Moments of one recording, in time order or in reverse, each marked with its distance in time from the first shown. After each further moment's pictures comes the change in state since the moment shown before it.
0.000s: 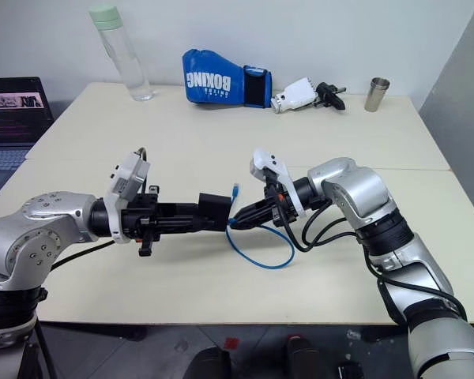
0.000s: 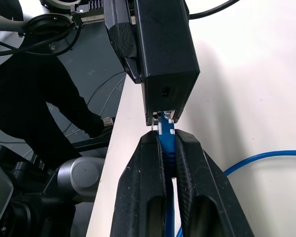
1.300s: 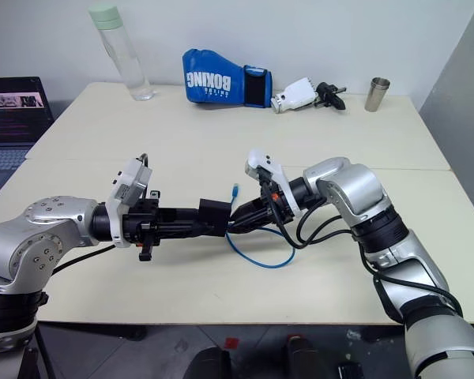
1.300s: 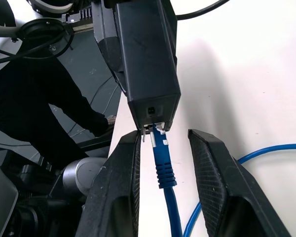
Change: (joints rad) left arm 0.022 0.000 -0.006 0.001 0.019 -0.015 -0.019; right arm -0.028 0.018 0.011 0.018 -0.005 0.059 -0.011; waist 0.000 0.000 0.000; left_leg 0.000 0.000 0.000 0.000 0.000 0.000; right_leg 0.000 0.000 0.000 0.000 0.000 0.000
